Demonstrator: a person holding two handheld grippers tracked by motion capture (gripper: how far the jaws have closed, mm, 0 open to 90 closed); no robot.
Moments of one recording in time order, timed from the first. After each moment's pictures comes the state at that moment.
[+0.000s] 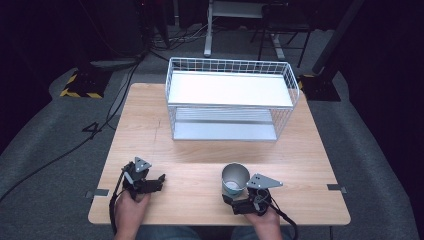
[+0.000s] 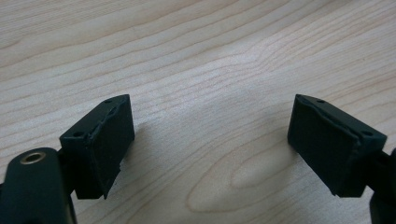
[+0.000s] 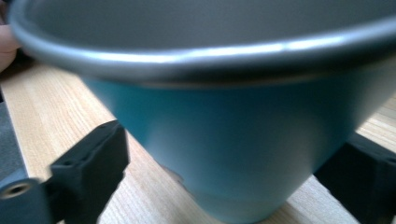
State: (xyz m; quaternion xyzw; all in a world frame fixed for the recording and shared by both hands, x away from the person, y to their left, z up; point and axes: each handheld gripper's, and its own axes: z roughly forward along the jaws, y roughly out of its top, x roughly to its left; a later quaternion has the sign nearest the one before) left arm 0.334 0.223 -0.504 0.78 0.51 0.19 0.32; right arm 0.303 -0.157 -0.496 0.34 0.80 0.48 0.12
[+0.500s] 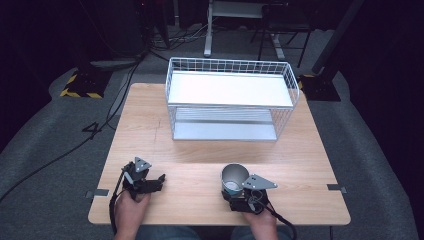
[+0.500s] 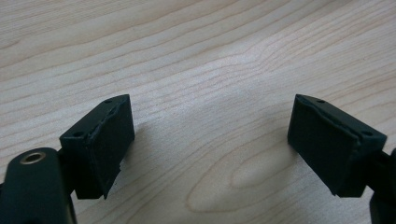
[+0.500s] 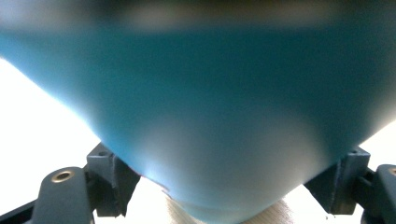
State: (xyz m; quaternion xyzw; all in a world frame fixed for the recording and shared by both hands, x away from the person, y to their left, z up) left arm 0.334 0.223 -0.504 0.78 0.51 0.19 0.32; right arm 0.303 -0.149 -0.501 0.35 0.81 0.45 0.15
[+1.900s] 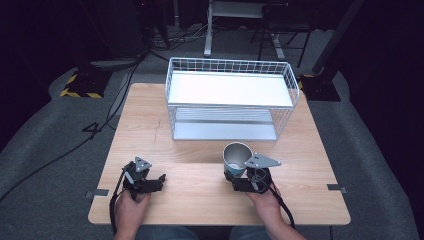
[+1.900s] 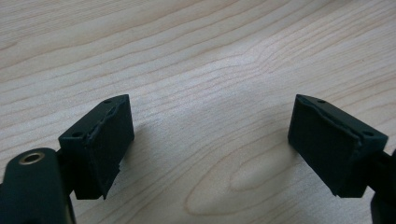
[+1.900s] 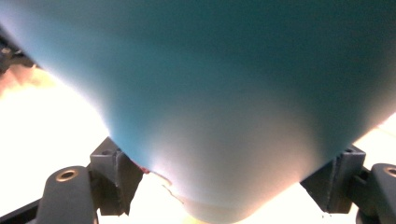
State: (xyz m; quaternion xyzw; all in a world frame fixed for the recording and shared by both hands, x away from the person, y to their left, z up) left arm 0.334 0.222 -0.504 0.78 0.51 0.19 0.32; right arm 0.343 -0.152 -0.453 0.34 0.81 0.45 0.17
